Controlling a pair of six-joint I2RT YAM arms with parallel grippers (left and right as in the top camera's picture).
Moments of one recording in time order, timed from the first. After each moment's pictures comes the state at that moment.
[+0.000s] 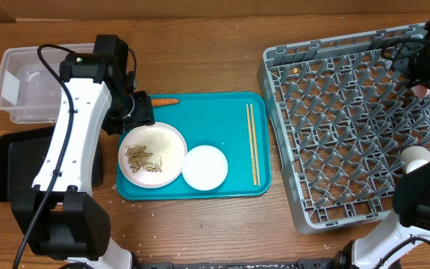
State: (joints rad) left arm -0.05 1.76 1.64 -1.38 0.09 -0.29; right arm -0.31 1.92 1.94 -1.14 0.03 0.20
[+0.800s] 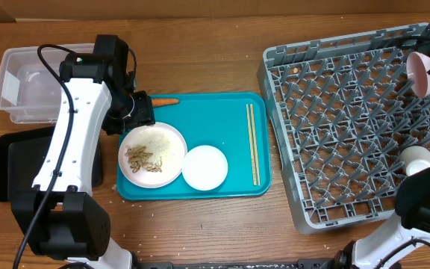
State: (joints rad) left arm -0.05 1.76 1.64 -1.38 0.09 -0.29; right arm -0.34 1.91 1.94 -0.90 0.32 0.25
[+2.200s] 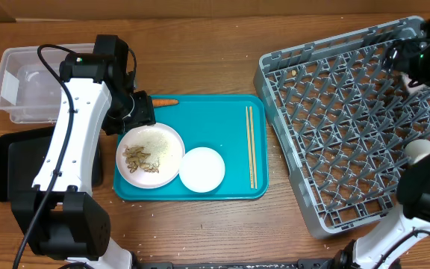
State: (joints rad) left arm -0.05 1.76 1.64 -1.38 0.09 -0.29; right arm -0.36 1.98 1.94 -1.07 -0.17 0.04
